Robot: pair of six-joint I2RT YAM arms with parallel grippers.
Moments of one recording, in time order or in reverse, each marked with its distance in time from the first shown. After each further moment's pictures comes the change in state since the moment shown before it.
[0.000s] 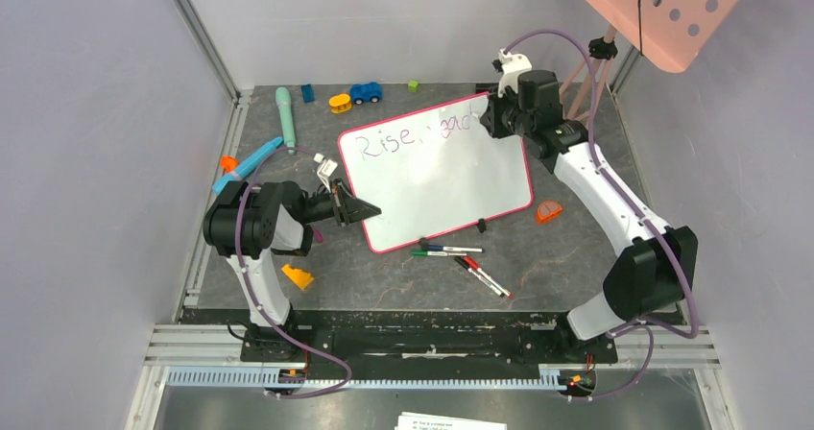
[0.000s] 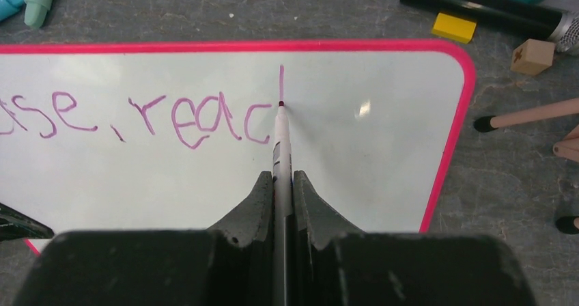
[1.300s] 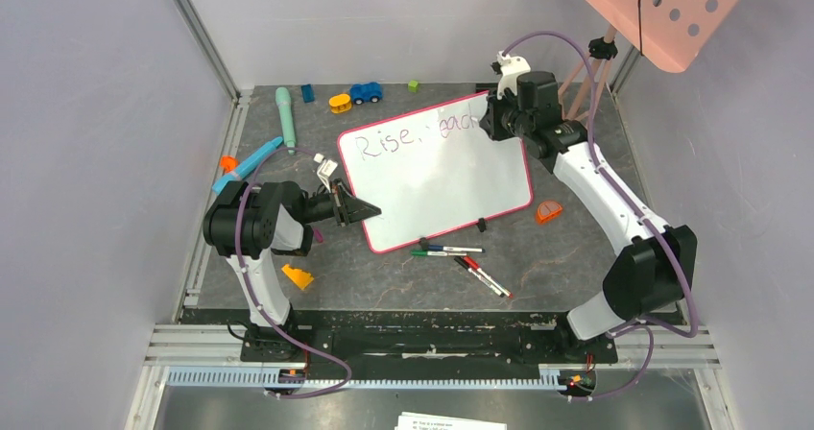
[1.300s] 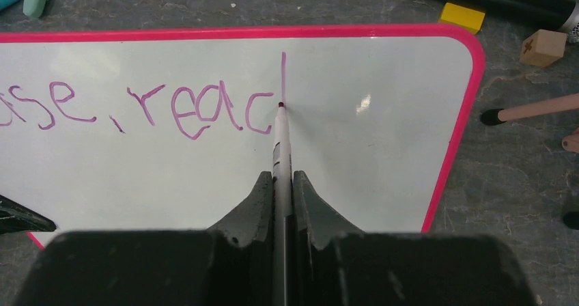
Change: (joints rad) left arm 0.000 0.000 0.000 -0.001 0.000 0.000; right arm 0.000 -0.010 -0.025 -0.022 -0.012 0.003
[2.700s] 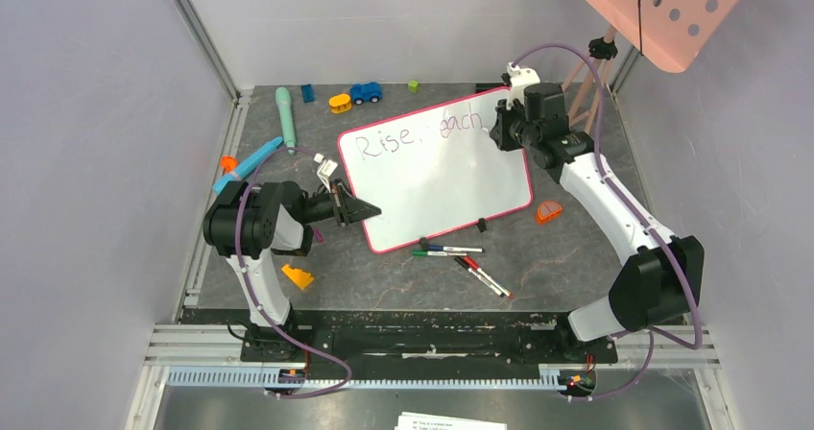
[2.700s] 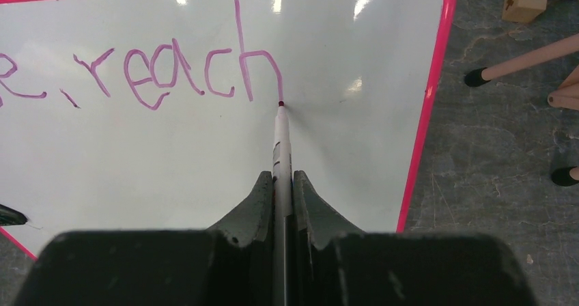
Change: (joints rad) left arm 0.000 0.000 0.000 0.000 0.000 0.000; right arm -0.026 -0.057 -0.093 0.003 0.034 0.010
